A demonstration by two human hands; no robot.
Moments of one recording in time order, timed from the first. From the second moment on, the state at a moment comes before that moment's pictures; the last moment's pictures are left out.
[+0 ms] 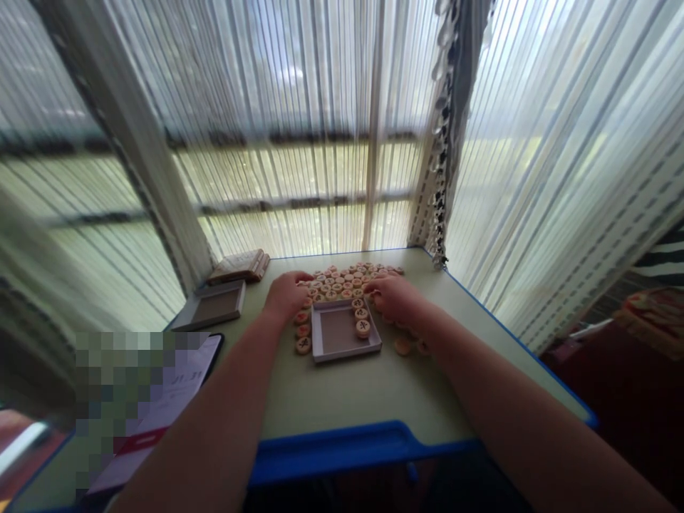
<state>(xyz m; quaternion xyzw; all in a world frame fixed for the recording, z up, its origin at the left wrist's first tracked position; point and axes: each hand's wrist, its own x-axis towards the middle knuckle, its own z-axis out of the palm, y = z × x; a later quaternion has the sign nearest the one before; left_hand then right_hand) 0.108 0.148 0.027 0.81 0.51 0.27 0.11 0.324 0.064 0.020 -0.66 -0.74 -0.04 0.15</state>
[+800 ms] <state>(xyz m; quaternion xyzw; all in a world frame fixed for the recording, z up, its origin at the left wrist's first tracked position) 0.129 0.126 0.032 0.89 0.44 0.11 0.01 0.344 0.057 0.033 -0.82 -0.53 -0.05 0.21</state>
